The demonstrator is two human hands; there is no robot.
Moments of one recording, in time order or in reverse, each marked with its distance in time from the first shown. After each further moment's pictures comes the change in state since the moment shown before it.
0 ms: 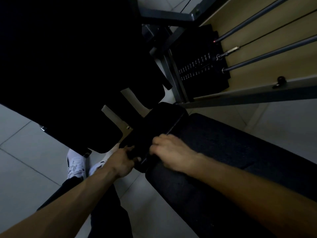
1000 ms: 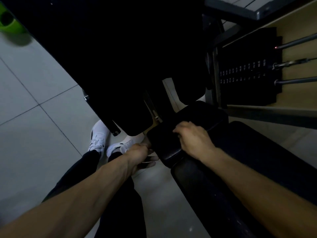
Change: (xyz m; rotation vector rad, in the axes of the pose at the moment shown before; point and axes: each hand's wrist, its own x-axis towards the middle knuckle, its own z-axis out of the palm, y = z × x) left_hand -0.014 -0.029 0.016 -1.157 0.050 -0.498; right_hand 0.068 0.021 0.048 0.121 0.116 0.204
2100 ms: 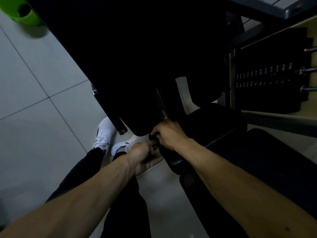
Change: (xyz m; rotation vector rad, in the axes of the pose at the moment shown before) left_hand 0.023 0.001 -0.005 -0.370 -0.076 -0.080; right_hand 0.093 -0.051 0.061 0.071 -0.194 -0.133
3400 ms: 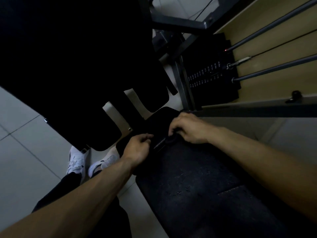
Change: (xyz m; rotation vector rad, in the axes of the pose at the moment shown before) left_hand -0.024 -0.013 0.124 0.883 0.069 0.599; right_hand -0.168 0.135 -0.127 0.037 -0.011 0.005
